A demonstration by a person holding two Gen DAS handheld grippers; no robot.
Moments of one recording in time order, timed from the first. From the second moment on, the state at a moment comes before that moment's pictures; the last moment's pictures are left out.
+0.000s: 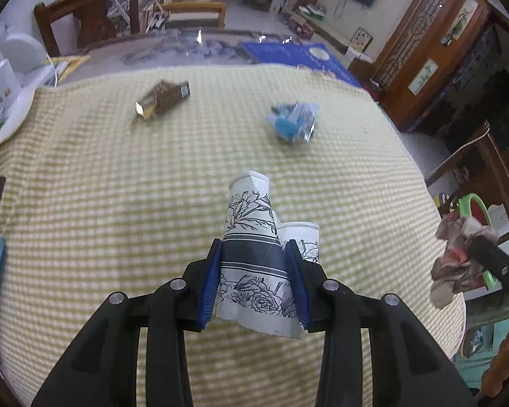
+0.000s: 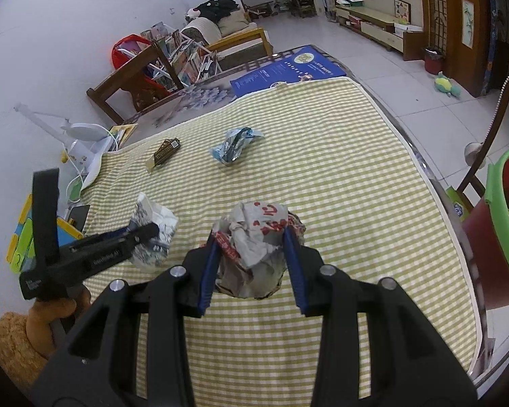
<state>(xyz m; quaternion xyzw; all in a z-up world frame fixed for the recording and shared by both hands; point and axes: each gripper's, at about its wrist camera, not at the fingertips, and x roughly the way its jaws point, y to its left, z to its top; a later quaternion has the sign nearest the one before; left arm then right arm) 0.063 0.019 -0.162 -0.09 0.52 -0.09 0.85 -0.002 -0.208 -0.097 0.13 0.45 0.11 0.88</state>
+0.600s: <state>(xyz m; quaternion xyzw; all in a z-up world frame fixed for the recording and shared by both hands) 0.048 0.005 -0.191 -0.07 0.55 -0.10 0.82 0.001 -0.210 -0.110 0.14 0.46 0.10 0.87</state>
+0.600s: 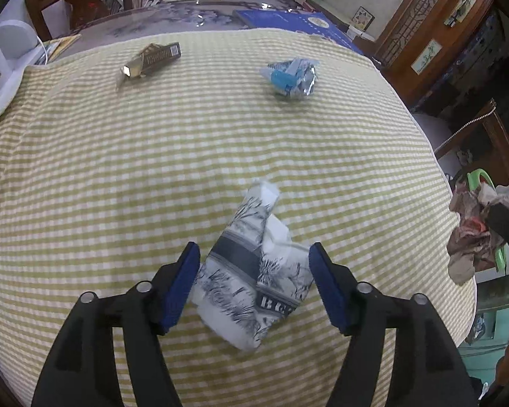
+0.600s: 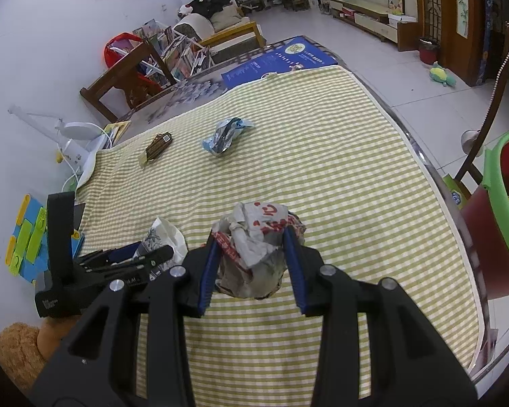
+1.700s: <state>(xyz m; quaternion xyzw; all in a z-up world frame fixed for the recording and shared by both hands) 0.038 -0.038 -0.086 -0.02 0.44 -0.11 0.89 -0.005 -0.225 -0.075 0.13 0.41 0.13 0.89</state>
